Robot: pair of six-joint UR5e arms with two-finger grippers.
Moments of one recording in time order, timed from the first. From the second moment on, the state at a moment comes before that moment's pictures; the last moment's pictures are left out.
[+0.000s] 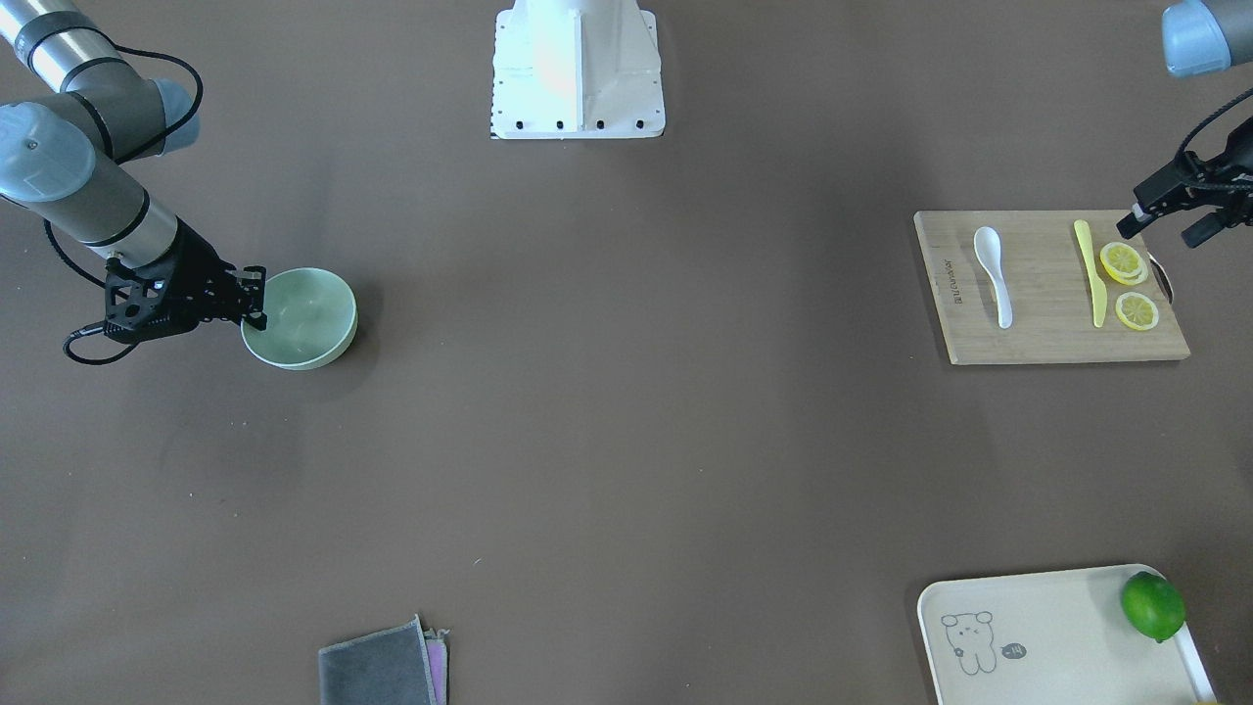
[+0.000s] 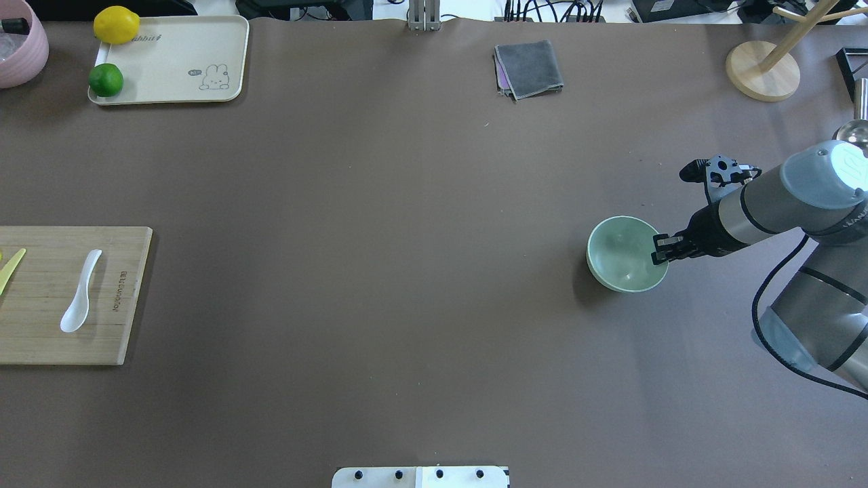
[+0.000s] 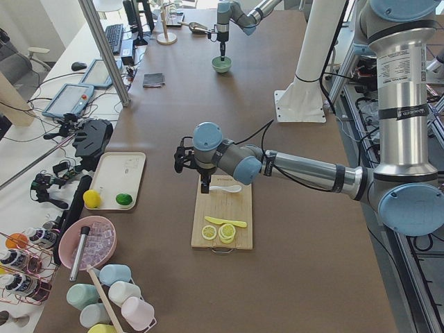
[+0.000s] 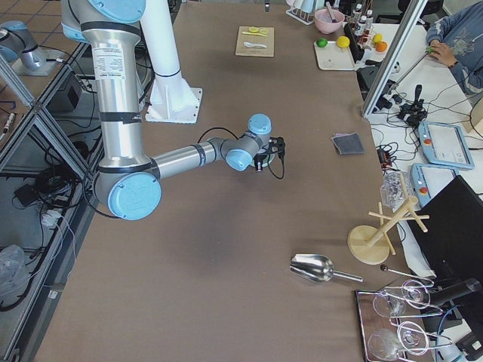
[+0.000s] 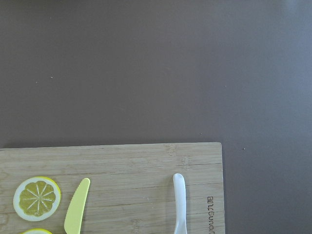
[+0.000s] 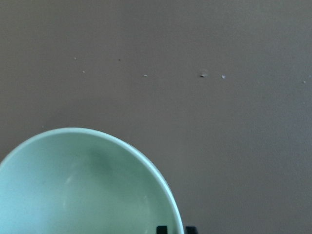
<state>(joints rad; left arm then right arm) -1.30 -1.43 -1.87 -1.95 -2.44 -0.59 0.80 -1.49 1.71 -0.99 2.17 0.96</state>
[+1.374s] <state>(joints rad) -0.96 -1.49 -1.77 -2.02 -2.22 -0.86 0.56 -1.11 1.71 -1.17 2.02 1.41</state>
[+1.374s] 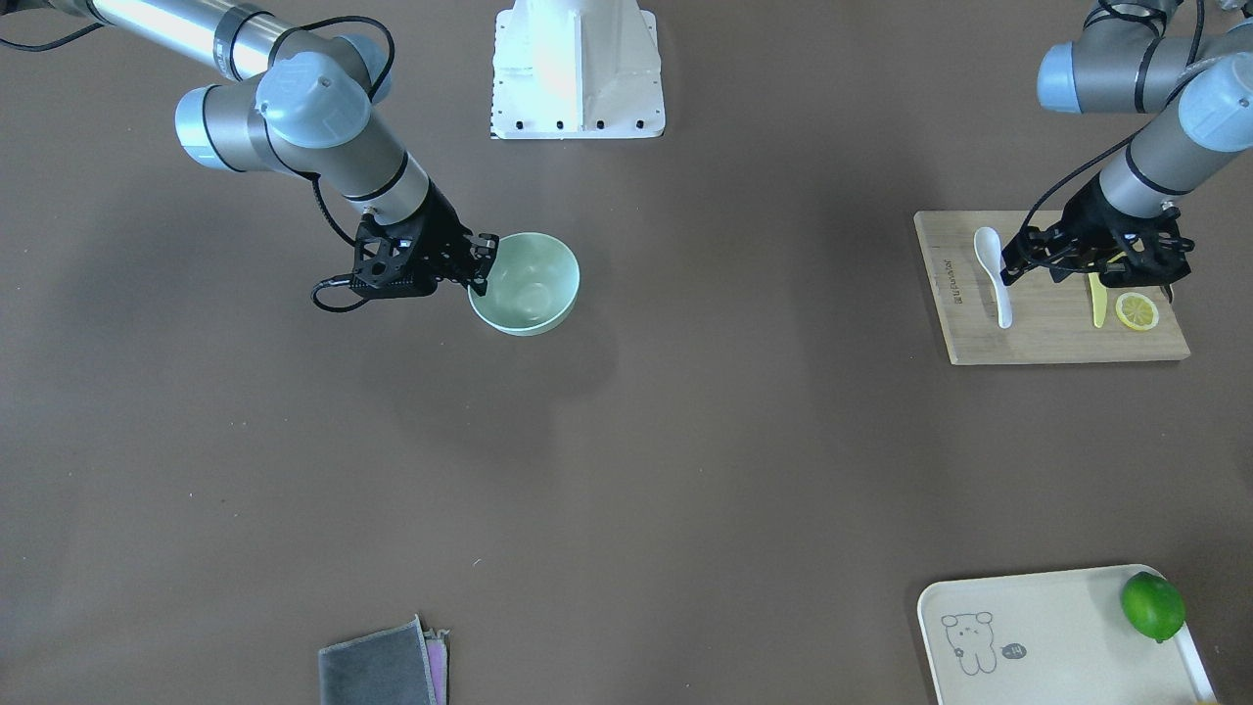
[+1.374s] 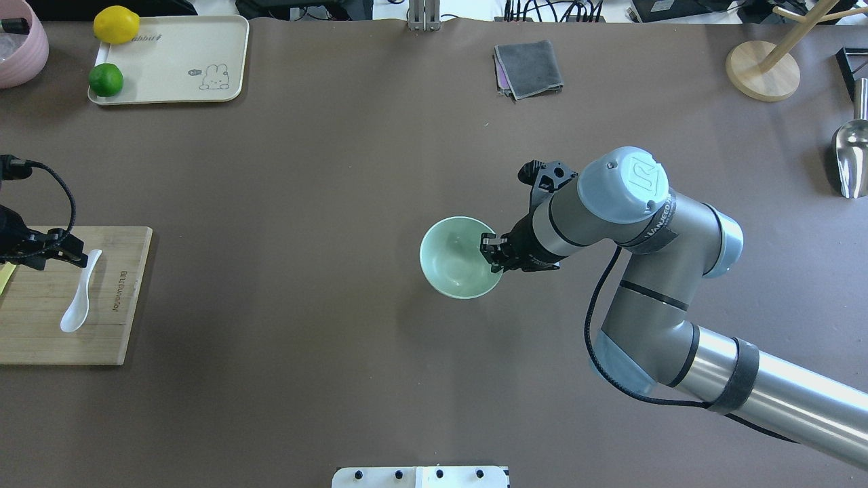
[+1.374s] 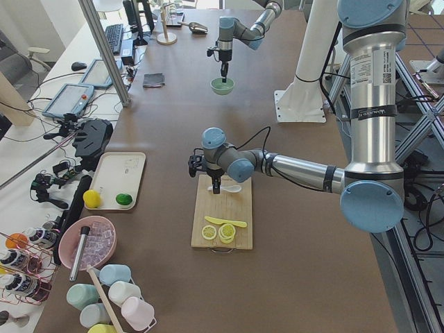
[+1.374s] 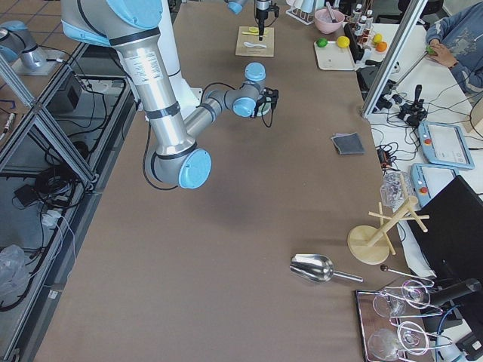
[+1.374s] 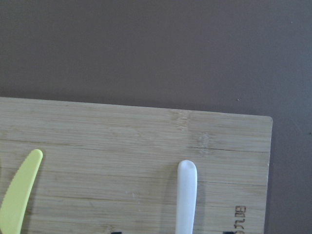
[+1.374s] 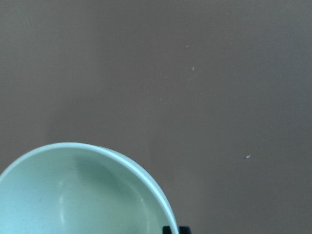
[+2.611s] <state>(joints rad) -0.91 -1.52 -1.70 -2.07 -2.20 -0.86 0.51 -1.05 1.67 -1.18 1.96 1.41</state>
